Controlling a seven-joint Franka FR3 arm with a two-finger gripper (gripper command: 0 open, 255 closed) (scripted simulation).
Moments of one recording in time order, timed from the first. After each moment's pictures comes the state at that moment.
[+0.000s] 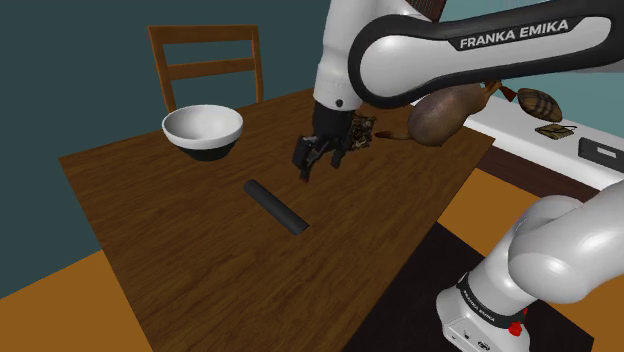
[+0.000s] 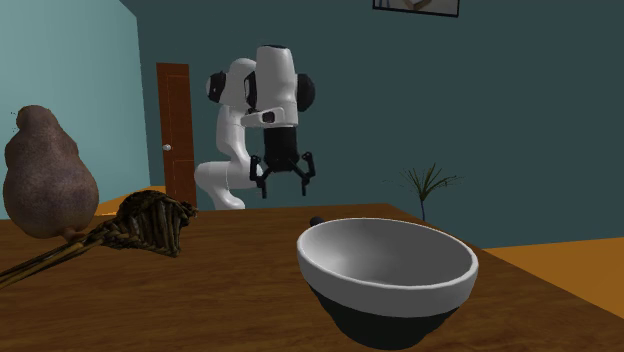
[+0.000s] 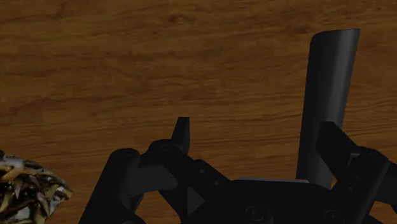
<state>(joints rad) 0.11 -0.36 0.40 -2.29 0.20 1.98 0.35</state>
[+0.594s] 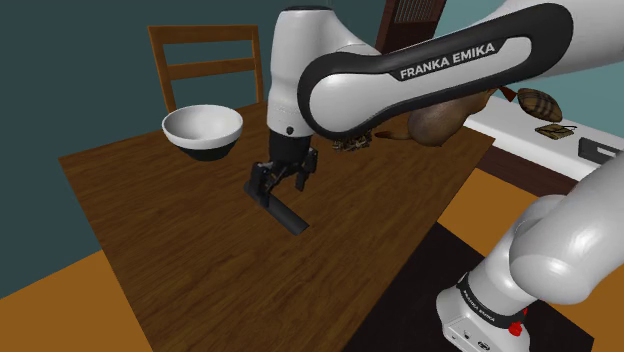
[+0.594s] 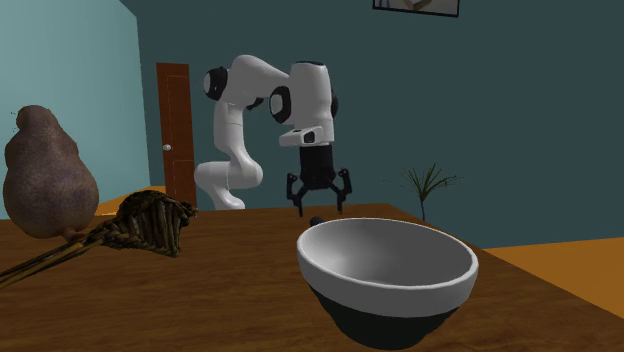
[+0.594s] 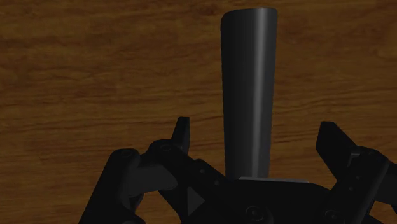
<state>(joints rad) 0.14 -0.13 0.51 -2.17 0.16 2.08 0.50</state>
